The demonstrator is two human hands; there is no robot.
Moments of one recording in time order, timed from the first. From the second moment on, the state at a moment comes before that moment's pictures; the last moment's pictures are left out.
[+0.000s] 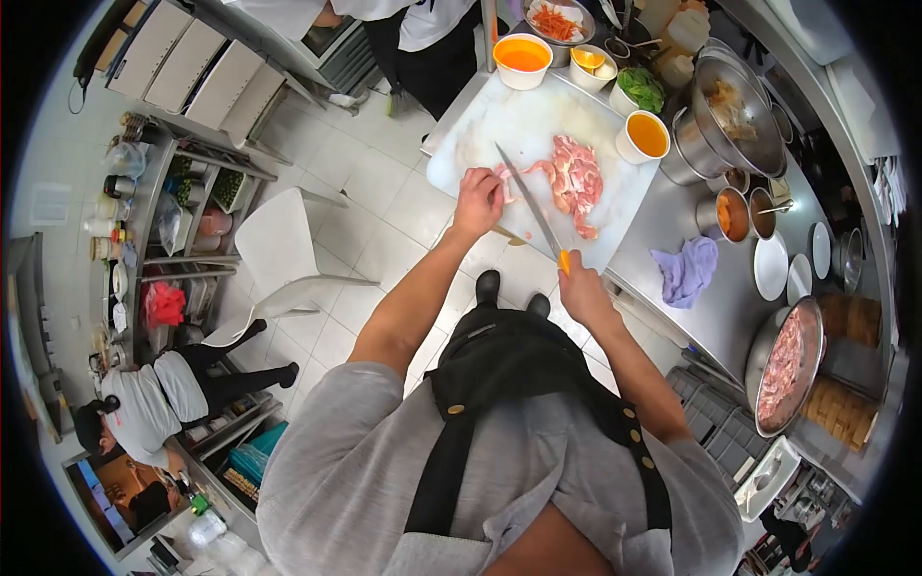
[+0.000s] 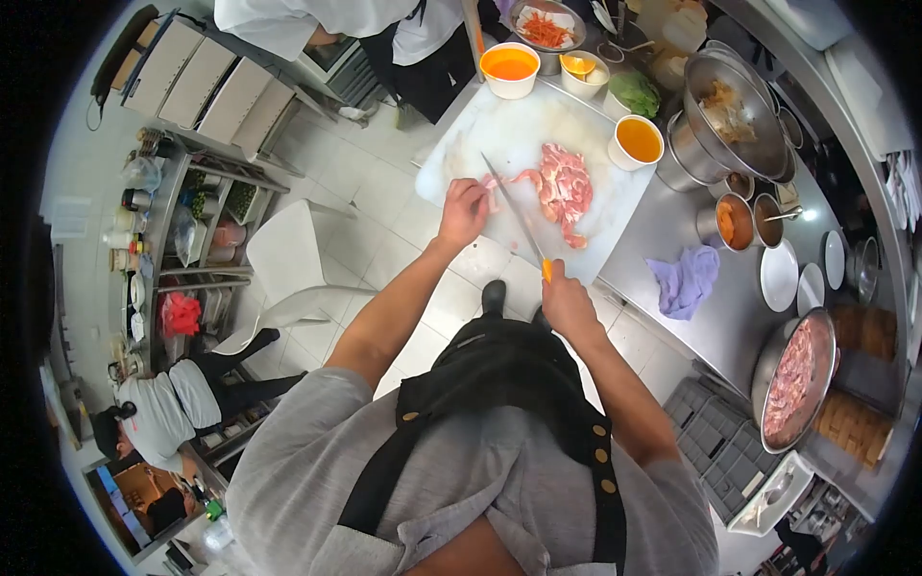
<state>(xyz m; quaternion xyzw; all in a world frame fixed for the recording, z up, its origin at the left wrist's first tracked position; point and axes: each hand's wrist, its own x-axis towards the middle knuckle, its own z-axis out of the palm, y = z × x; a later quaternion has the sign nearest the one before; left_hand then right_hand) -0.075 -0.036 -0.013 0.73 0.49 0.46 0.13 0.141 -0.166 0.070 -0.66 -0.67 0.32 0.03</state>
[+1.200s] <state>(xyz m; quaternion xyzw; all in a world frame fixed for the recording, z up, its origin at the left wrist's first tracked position) -0.091 -0.032 -0.020 0.74 0.49 0.44 0.15 0.121 -0.097 0.039 -0.60 -0.73 0.33 0.04</state>
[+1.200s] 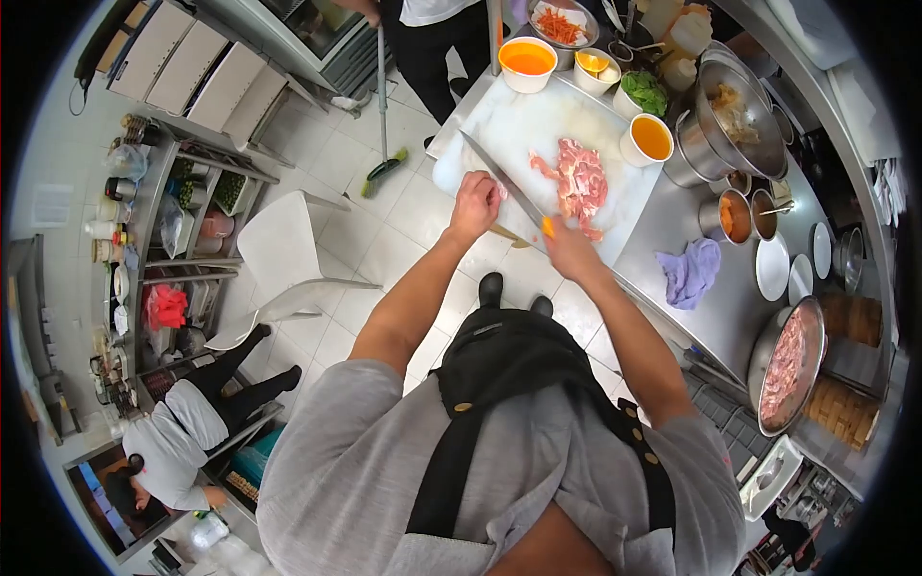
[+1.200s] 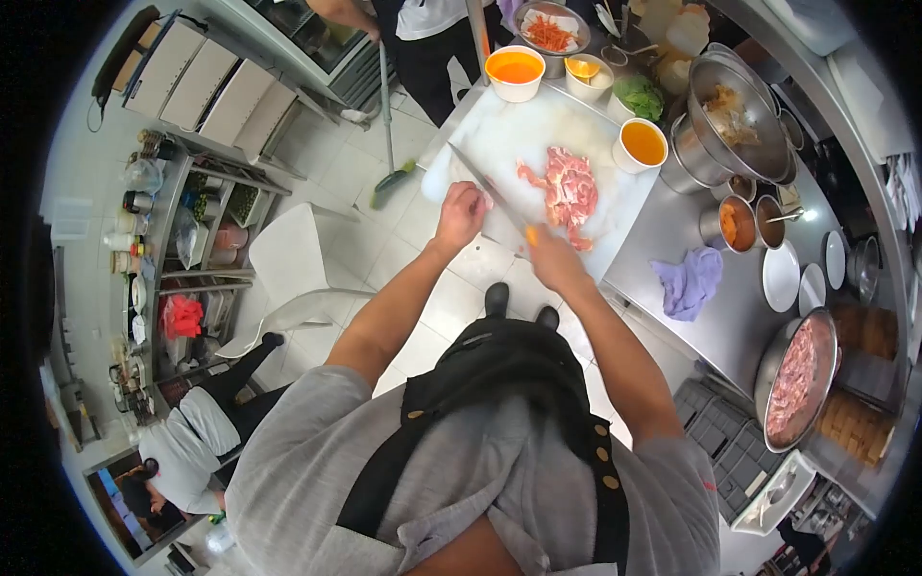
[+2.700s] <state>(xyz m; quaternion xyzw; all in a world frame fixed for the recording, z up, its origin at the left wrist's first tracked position) 0.004 -0.002 0.104 0.91 0.35 0.17 0.12 0.215 -0.144 0.107 -0.74 -0.65 0.16 0.05</state>
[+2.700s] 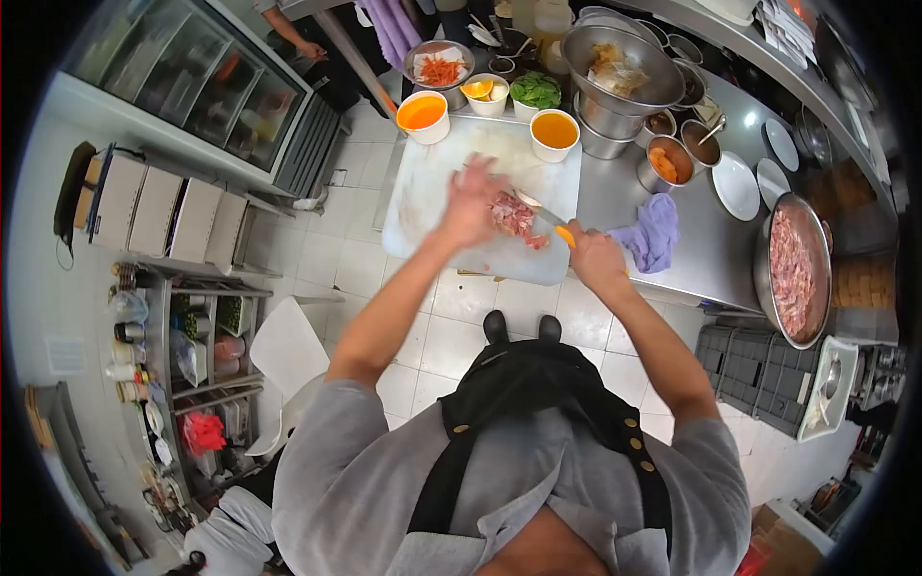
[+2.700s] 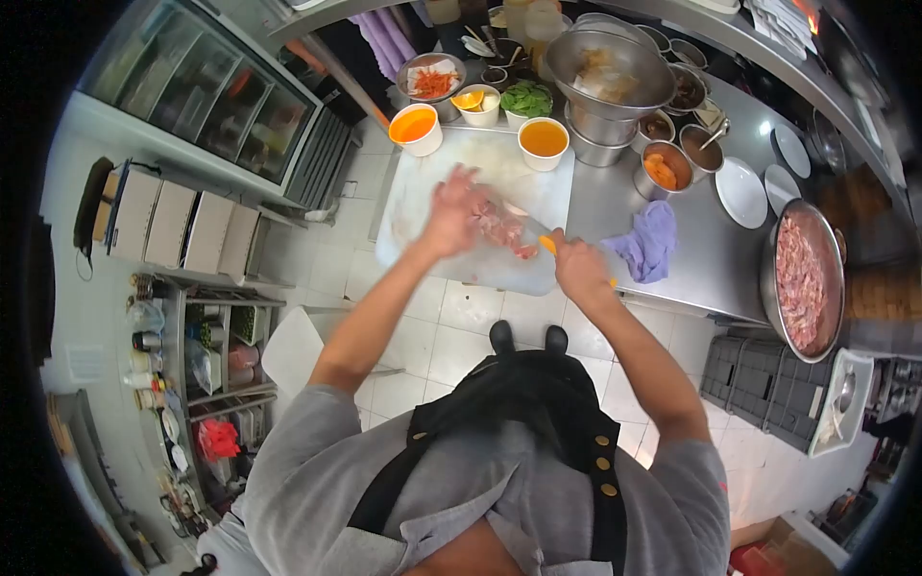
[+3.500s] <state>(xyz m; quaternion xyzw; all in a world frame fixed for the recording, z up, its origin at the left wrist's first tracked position) -0.024 0.023 0.014 0.82 0.26 0.30 0.41 0.139 -0.224 0.059 -0.79 -0.50 0.21 0.29</state>
